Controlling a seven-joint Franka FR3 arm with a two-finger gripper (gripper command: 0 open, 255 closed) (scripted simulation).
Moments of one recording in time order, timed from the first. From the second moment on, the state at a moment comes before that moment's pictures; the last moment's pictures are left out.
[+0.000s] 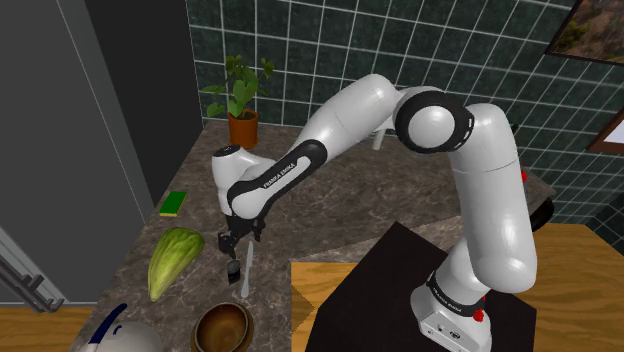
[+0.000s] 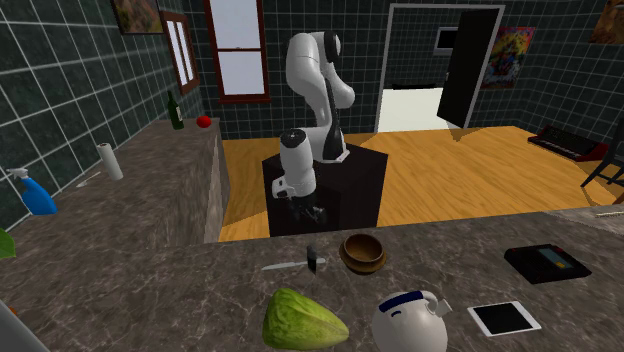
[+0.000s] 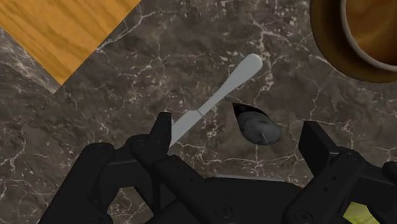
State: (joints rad) arm 0.21 0.63 0.30 -1.83 -0.12 2.26 0.54
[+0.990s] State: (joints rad) arm 0.29 0.92 0.25 -1.58 -0.16 2.30 0.59
